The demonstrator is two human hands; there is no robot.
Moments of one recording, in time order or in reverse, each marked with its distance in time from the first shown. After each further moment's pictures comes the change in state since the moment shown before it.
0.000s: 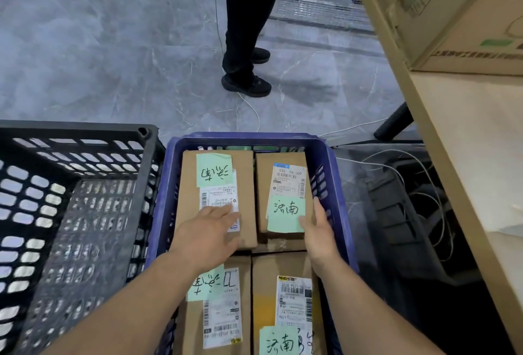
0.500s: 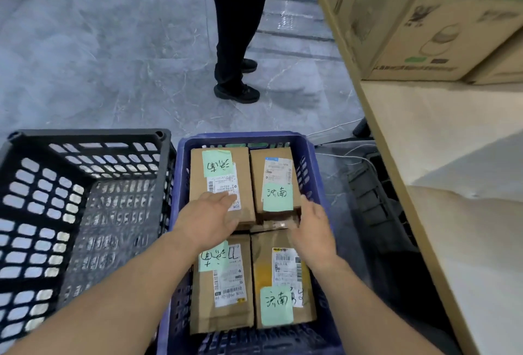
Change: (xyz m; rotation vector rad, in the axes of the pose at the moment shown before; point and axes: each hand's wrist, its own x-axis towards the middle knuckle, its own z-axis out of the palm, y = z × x) left_hand -0.062 0.012 -0.042 0.057 0.011 0.059; right_hand -0.112 -0.026 -0.019 -0.787 0.137 -0.315
